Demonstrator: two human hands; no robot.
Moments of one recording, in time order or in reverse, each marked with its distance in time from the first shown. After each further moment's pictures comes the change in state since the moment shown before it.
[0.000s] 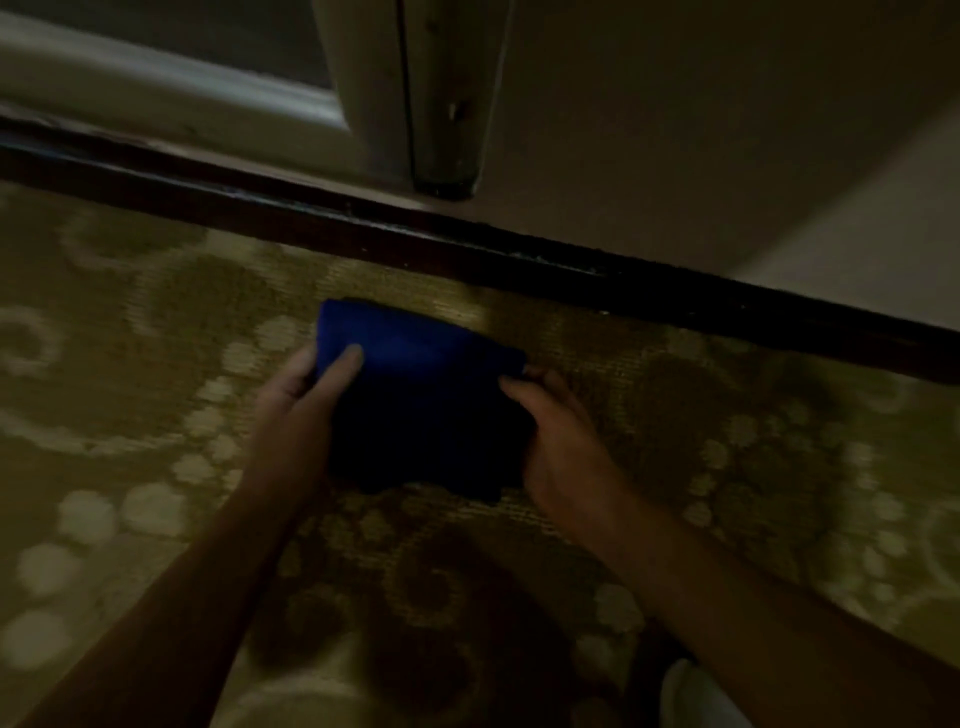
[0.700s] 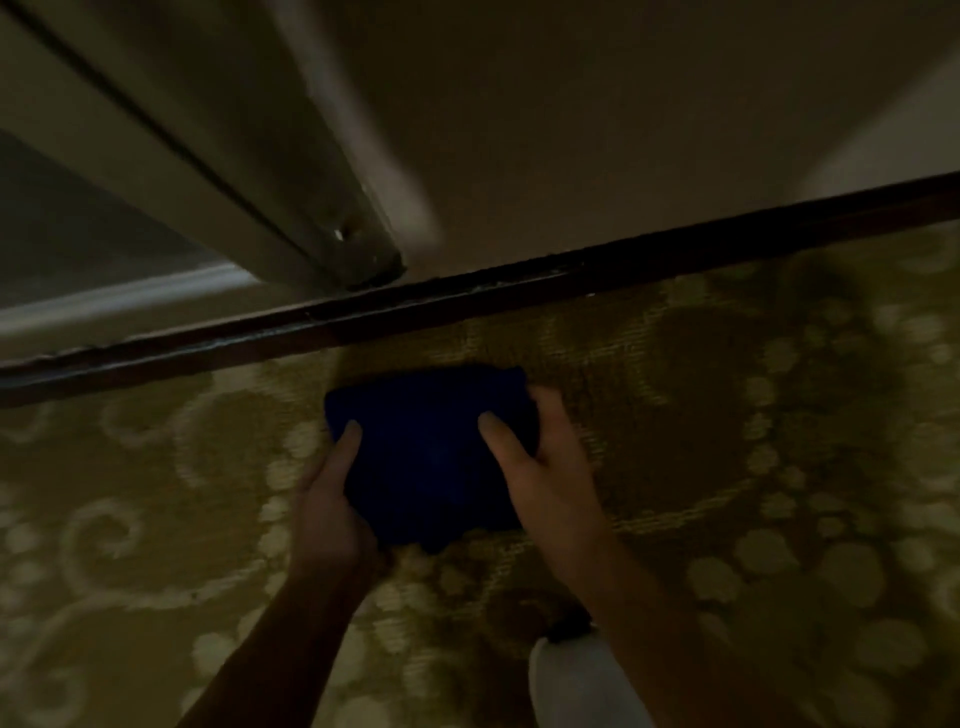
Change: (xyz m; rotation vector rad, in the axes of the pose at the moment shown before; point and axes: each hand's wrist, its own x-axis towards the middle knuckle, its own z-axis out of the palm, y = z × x) left_hand 0.018 0.009 0.002 -0.147 0.074 -0.343; right_hand -0.008 0.028 0.027 -0.212 0.156 -0.314
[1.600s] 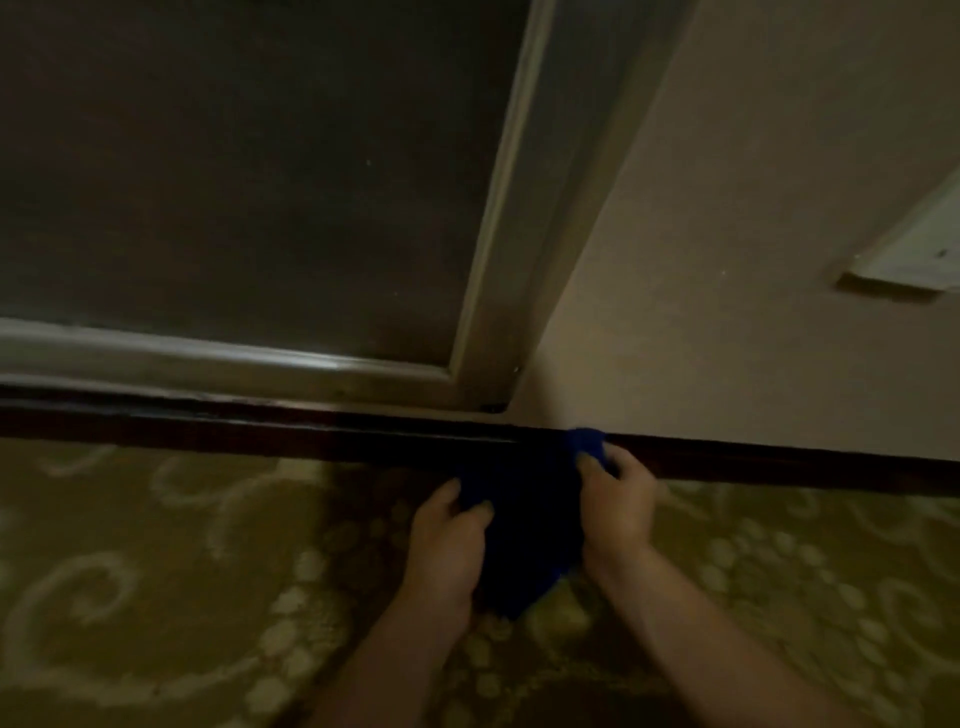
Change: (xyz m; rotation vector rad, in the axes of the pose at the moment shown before) left_hand -0.029 0.018 0.041 0.046 -0.348 0.163; right_hand 0.011 -0.075 0.010 -0.098 0.478 -0.314
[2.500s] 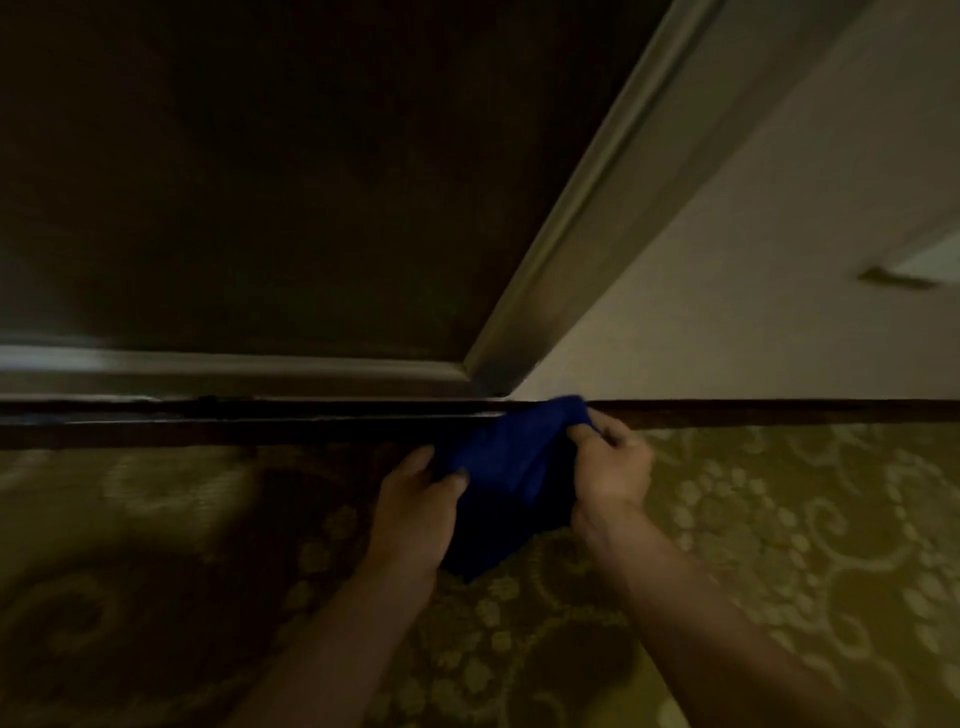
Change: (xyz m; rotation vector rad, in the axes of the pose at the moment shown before) left_hand 0.011 0.049 -0.034 0.306 0.001 -0.118; right_hand -0.001 -0.010 0.029 -0.062 0.244 0.202
